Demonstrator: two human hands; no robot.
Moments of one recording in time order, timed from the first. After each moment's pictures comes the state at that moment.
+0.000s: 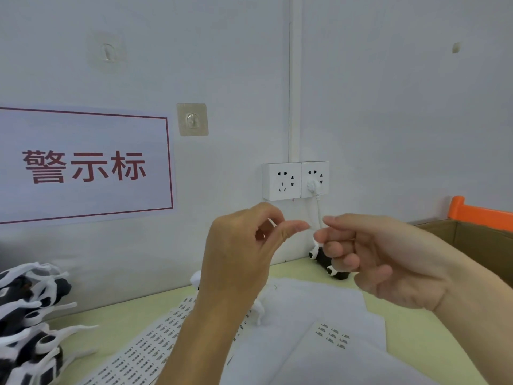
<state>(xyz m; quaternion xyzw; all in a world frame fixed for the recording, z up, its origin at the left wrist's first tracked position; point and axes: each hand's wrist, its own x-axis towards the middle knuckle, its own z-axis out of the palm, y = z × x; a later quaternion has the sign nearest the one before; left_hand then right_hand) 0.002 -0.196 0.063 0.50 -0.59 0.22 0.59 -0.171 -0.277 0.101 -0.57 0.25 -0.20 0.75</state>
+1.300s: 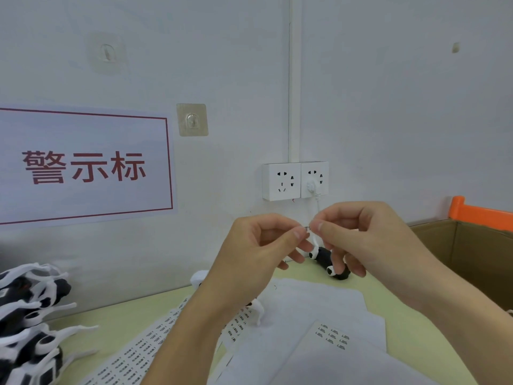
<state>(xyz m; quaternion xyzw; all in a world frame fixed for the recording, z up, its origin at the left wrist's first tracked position) -0.002 -0.188 0.068 0.51 -0.58 -0.20 0.60 -0.161 -0.270 0.091 -0.77 0.22 -0.40 0.44</state>
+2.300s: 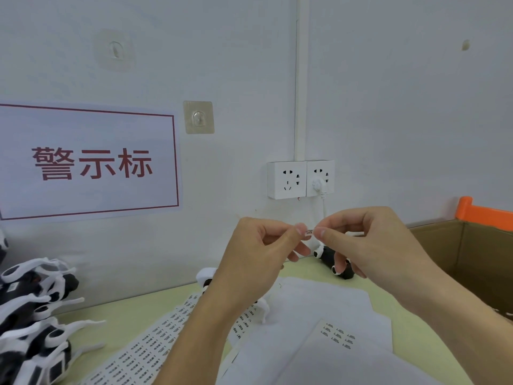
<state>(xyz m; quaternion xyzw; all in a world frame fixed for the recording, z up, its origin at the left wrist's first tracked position) 0.002 -0.196 0.060 0.55 -0.56 -0.15 0.60 -0.153 -0.277 0.078 -0.77 0.25 -0.43 0.40</state>
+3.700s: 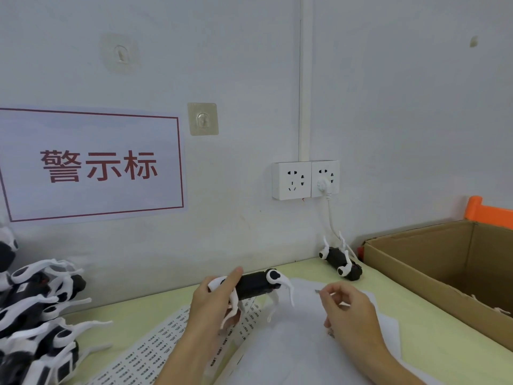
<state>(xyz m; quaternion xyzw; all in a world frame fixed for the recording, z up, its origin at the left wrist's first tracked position) 0.079 -0.208 -0.041 0.64 -0.23 -0.28 0.68 -0.113 -0.326 -0.070 -0.67 0.40 -0.46 0.42</state>
